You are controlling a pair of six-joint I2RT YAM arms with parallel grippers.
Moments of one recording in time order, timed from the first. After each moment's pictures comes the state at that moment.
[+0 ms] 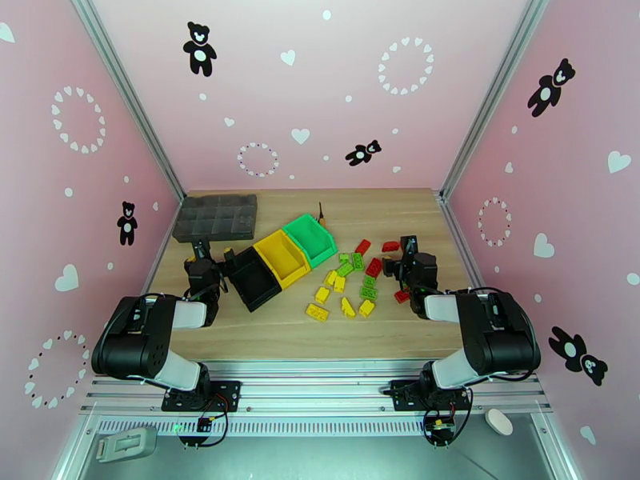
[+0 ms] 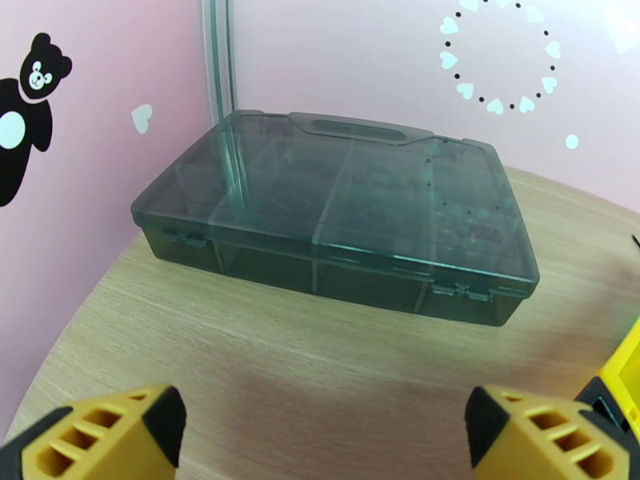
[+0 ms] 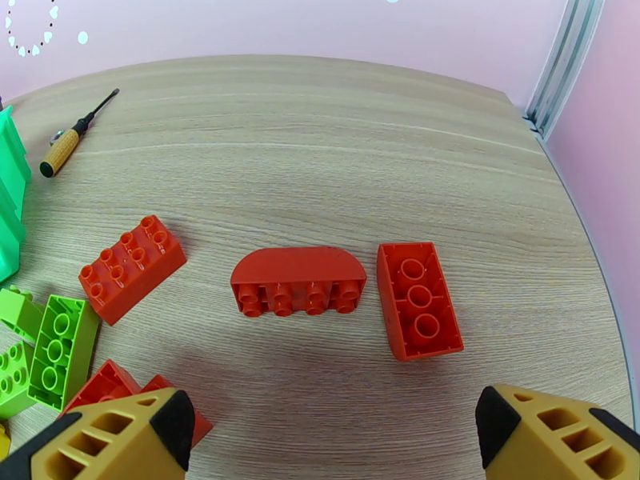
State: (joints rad) left arm -0.03 1.53 0.35 0.90 -0.28 -0.11; right arm 0.05 1.53 0.41 0.68 0.03 -0.09
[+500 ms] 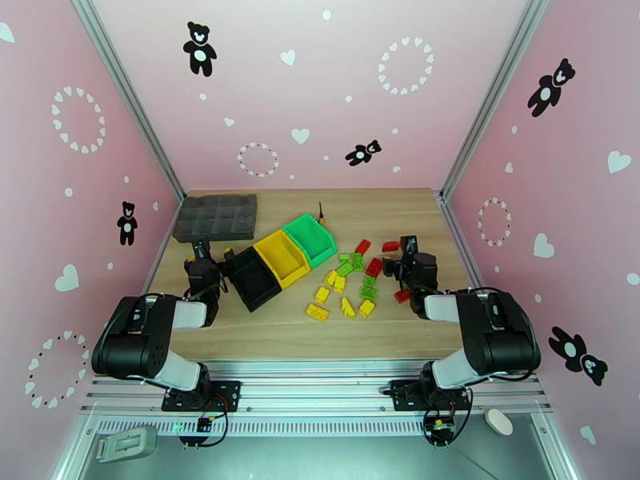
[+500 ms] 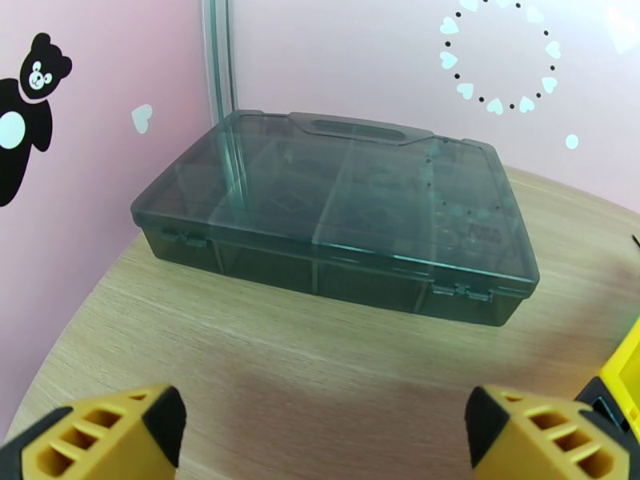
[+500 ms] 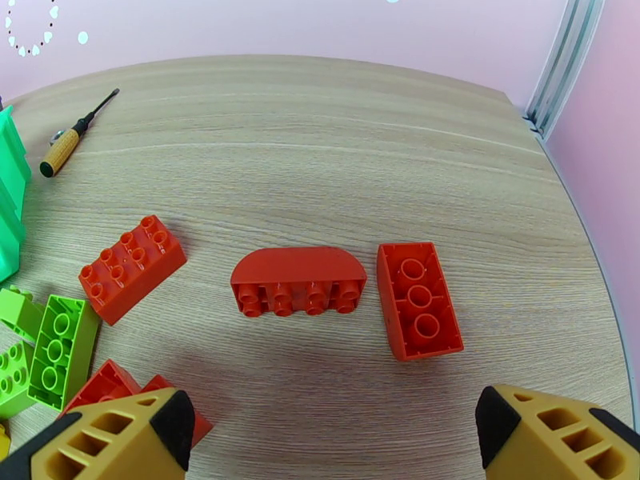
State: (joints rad) left arm -0.03 1.53 0.35 0.90 -0.28 -0.11; right arm 0.05 1.53 0.41 0.68 0.03 -0.09
